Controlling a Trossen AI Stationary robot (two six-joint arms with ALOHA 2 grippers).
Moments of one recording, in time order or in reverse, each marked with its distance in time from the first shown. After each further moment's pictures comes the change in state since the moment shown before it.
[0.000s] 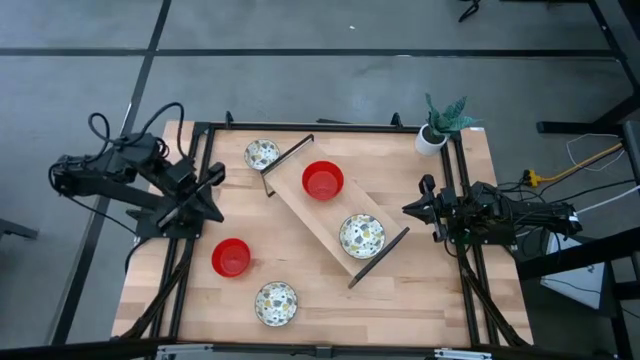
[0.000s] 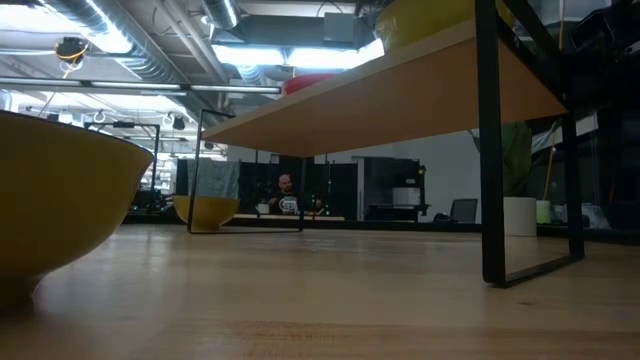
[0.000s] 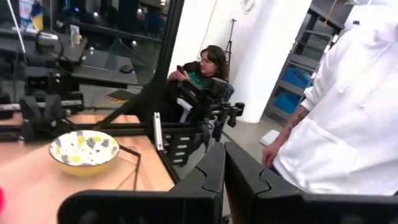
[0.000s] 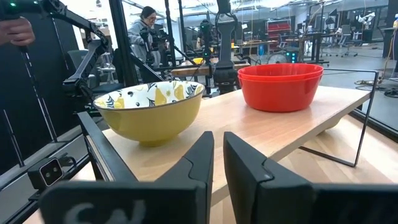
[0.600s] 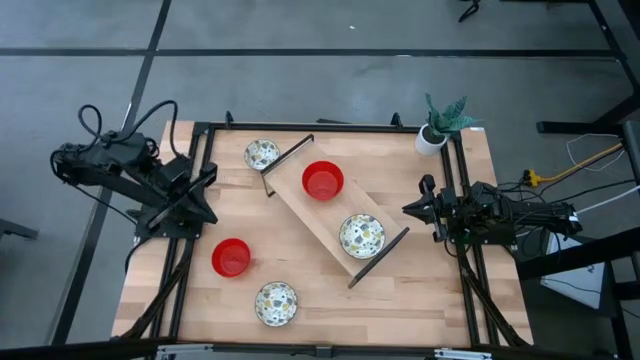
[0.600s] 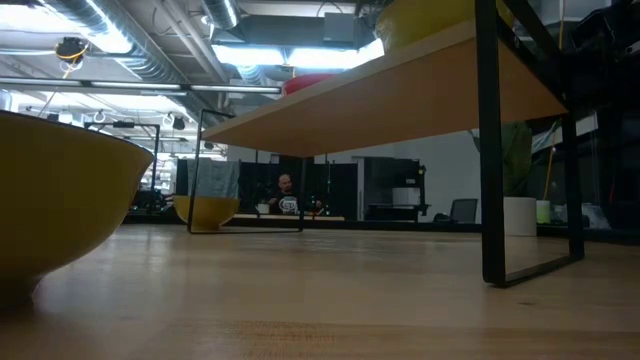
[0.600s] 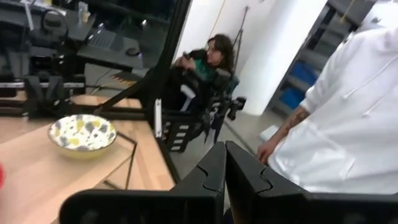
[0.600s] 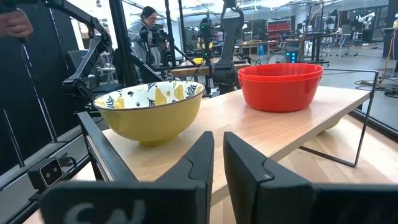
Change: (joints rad) left arm -0.154 0.072 0.186 -0.192 -0.182 -0.062; right arm 0.000 0.000 0.000 0.000 0.000 0.001
